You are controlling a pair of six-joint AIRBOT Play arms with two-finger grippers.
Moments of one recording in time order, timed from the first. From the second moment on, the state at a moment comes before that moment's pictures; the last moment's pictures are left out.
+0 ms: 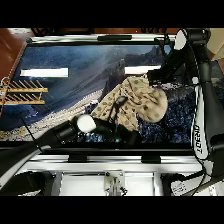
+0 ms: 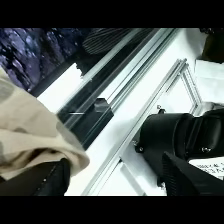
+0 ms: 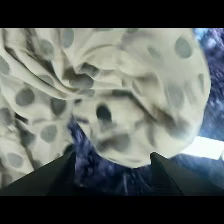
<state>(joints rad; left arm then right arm) -0.88 -1.35 1.15 0.69 -0.78 -1.43 0.20 -1.69 2.04 -1.55 1.75 1.52</state>
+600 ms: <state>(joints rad) -0.13 -1.35 1.15 0.99 -1.24 -1.44 0.17 -1.37 1.32 -1.25 1.63 1.57</state>
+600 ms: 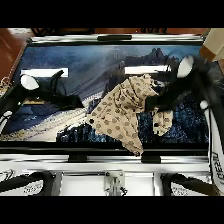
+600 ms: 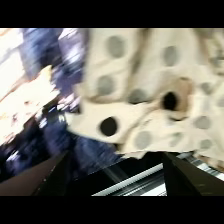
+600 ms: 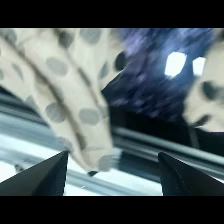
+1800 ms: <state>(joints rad) -0.29 -1.48 0.99 0.77 -1.00 -1.35 0.36 -1.24 0.77 -1.29 1.38 1.68</state>
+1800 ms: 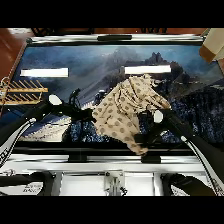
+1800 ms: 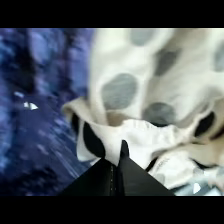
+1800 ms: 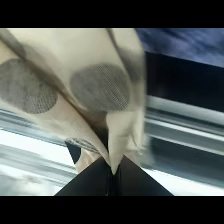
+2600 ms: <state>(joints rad) -0.76 -1.41 1.10 0.48 -0.93 -1.27 0.18 -0.90 0.94 -2.13 1.63 1.73</state>
